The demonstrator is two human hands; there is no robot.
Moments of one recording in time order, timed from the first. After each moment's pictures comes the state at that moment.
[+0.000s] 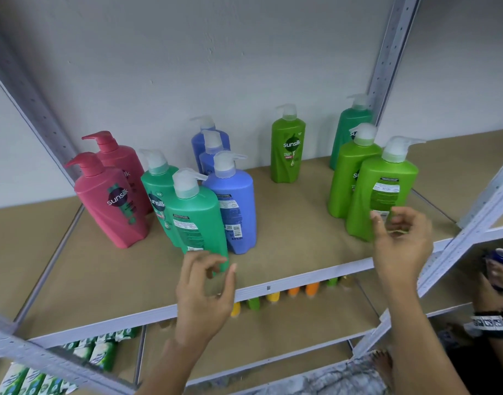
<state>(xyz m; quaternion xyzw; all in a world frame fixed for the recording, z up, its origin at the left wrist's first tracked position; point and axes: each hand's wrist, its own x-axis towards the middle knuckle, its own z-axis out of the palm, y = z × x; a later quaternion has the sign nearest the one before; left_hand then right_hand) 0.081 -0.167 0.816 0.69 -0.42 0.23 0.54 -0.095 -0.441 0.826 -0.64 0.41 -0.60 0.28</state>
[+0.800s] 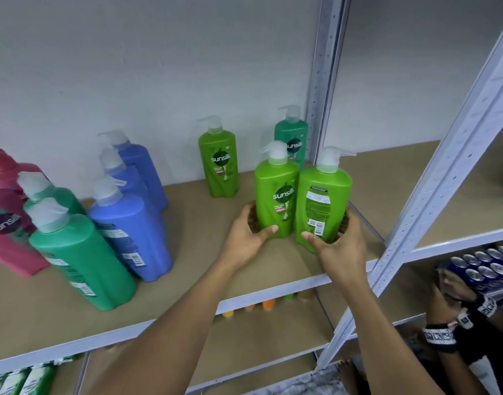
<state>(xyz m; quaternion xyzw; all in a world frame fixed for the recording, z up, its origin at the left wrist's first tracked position) 0.049 -0.458 0.811 0.68 -0.38 -0.21 0.59 -0.136 -0.551 0.825 -0.71 0.39 -0.43 0.41</state>
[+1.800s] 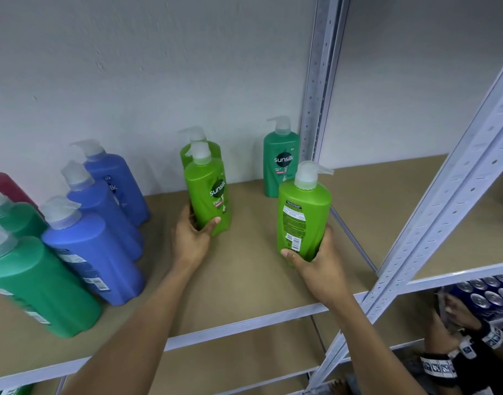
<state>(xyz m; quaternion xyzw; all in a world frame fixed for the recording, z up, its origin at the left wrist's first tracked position) 0.116 -0.457 0.813 0.76 -0.25 0.00 0.60 -0.124 -0.597 0.815 -0.75 0.34 -0.33 0.45</state>
